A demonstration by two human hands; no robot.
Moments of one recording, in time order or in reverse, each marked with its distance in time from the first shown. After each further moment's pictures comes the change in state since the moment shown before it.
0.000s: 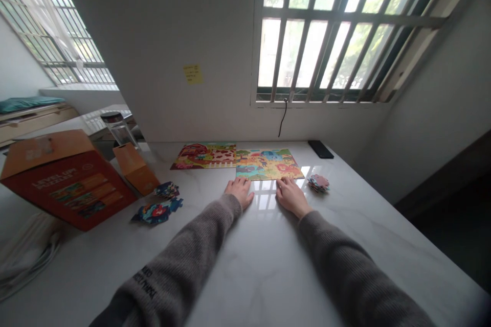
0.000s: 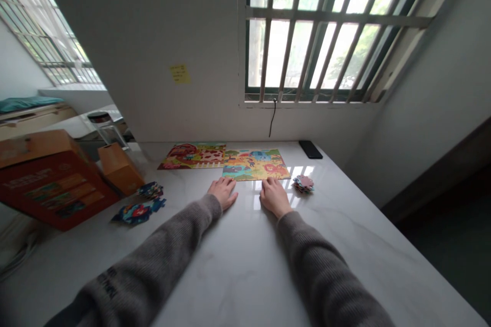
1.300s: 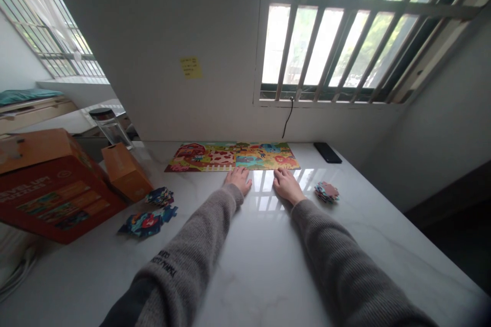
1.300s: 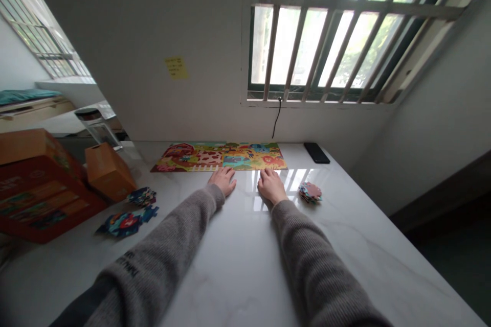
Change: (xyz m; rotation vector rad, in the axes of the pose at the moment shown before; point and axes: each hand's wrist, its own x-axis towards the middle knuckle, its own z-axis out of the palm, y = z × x) left_hand 0.069 -0.034 0.015 -0.079 0.066 -0.119; right_hand 0.079 0.019 0.033 0.014 0.009 0.011
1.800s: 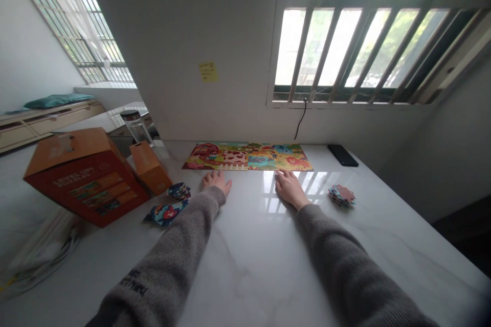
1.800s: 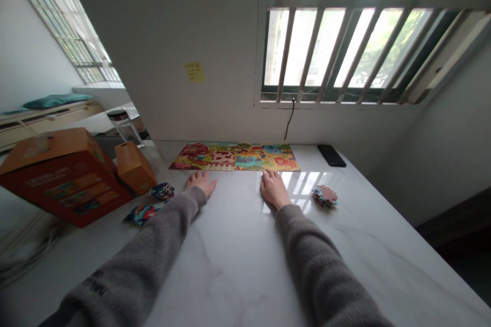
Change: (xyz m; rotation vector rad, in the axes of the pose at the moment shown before) left_hand -0.054 -0.080 -0.037 0.237 -0.049 -0.471; right_hand -0.002 -0.036 0.007 0.093 0.055 -0.108
